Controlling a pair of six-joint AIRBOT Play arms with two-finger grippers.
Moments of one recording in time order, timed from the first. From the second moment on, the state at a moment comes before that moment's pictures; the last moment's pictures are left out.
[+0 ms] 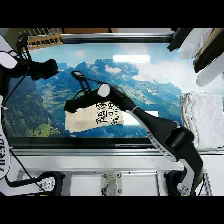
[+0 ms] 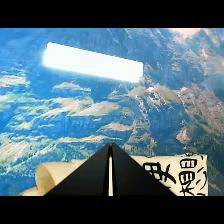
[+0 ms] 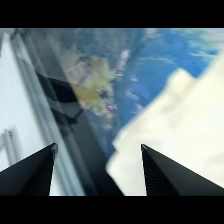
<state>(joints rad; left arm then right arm) 0.10 -1.40 1.51 1.16 -1.07 -1.60 0.69 -1.90 1.82 -0.65 0.89 1.24</state>
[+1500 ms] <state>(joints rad) -0.12 -1.01 0.89 1.15 -0.82 -1.57 0.36 -1.81 1.27 -0.51 0.91 1.10</state>
